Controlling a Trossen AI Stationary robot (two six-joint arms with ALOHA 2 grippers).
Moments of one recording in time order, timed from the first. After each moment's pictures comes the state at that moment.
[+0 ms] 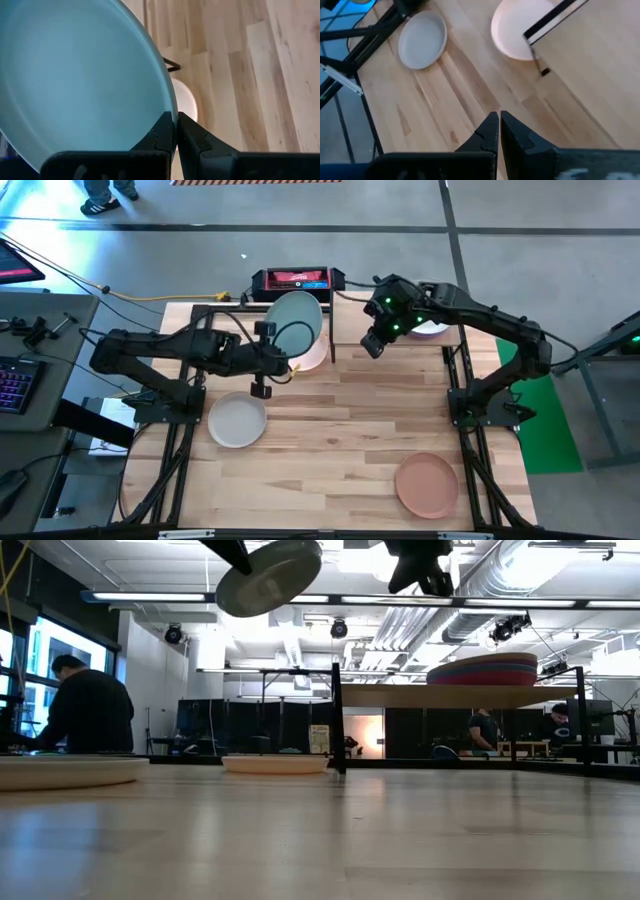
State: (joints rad) left arm -0.09 1.38 1.47 -1.05 -0.50 0.31; right arm -0.34 1.48 1.62 -1.07 -0.24 0.41
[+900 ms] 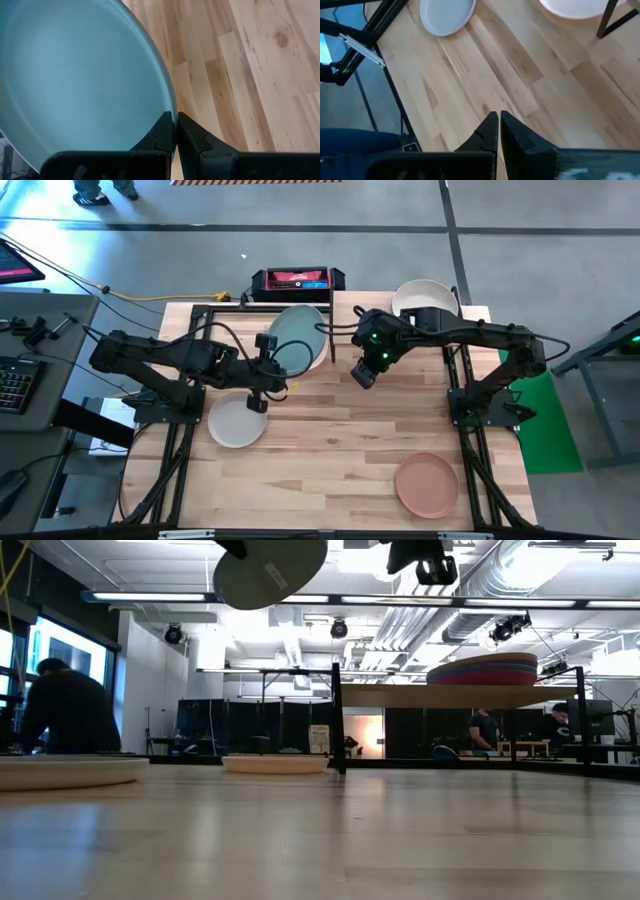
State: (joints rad) left arm -0.20 1.38 1.47 -1.05 -0.51 0.29; right arm -0.13 1.53 1.62 -1.06 -0.24 0.60
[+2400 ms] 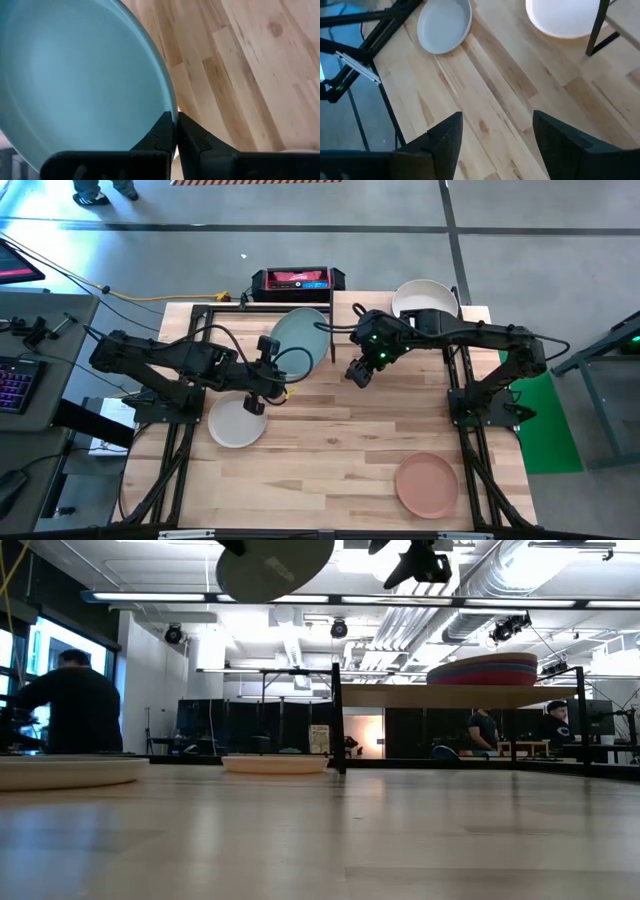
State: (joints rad) left arm -0.23 1.38 1.47 -1.05 -0.51 0.39; right arm -0.10 1.53 1.62 -1.01 -0.15 0.63
